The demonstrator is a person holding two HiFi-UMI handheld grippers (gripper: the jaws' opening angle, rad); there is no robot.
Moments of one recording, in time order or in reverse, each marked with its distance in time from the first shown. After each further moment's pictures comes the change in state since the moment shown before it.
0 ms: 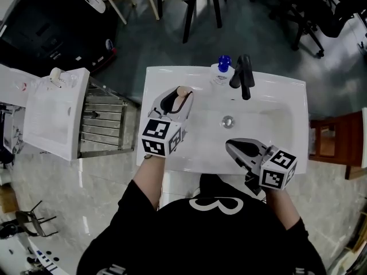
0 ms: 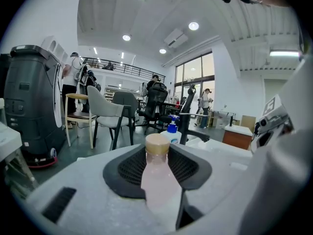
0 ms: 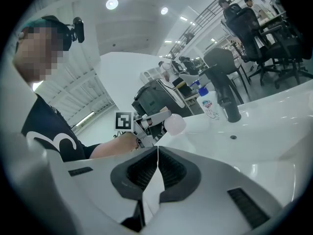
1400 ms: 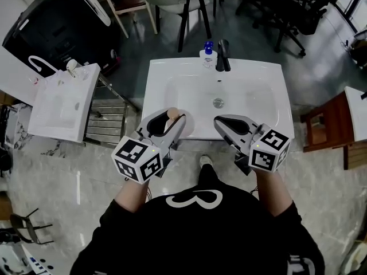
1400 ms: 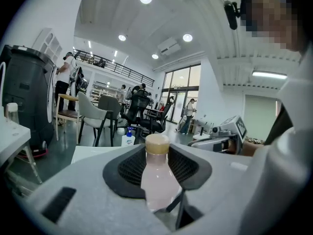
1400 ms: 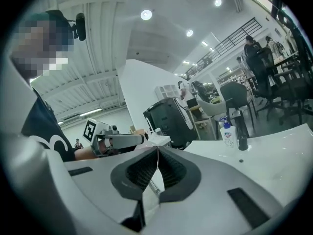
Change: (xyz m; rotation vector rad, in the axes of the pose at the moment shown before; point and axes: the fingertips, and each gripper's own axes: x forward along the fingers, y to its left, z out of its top) left arm -0.221 -0.140 0.035 -0.051 -0.031 -0.193; right arm -0.056 0.146 0.004 -0.253 -0.196 -0.008
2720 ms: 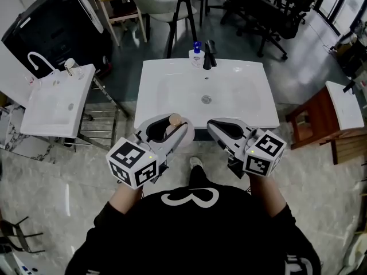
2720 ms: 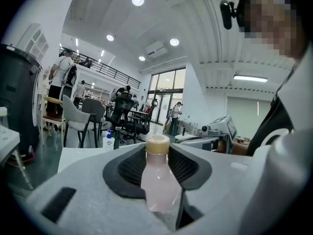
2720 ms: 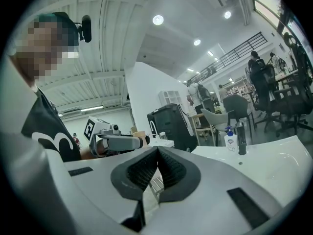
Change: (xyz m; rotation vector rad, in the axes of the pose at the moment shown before) left arm -0.068 -0.087 0.002 0.060 -0.029 -0.173; right arm -0.043 0.095 -0.003 -0.100 -0.059 -0.031
